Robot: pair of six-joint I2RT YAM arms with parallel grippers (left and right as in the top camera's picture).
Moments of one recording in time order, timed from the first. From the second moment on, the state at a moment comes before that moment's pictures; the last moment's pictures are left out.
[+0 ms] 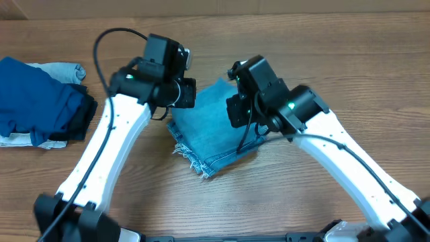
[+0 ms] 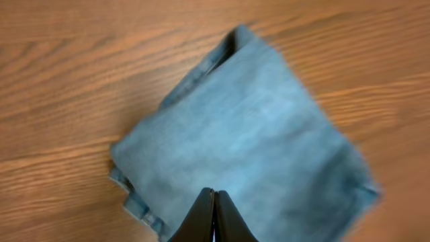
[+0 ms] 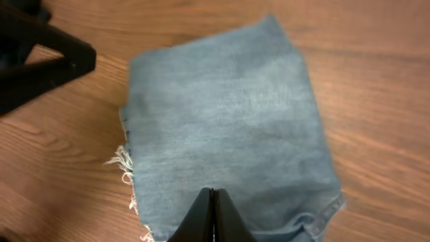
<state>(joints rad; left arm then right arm) -0.32 1.64 1.45 -0.92 0.16 -0.23 0.60 1.59 1.48 -0.95 -0.09 0.34</state>
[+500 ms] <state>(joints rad) -0.32 1.95 1.28 -0.82 0.14 -0.18 0.65 1.96 1.23 -0.76 -0.66 0.66</state>
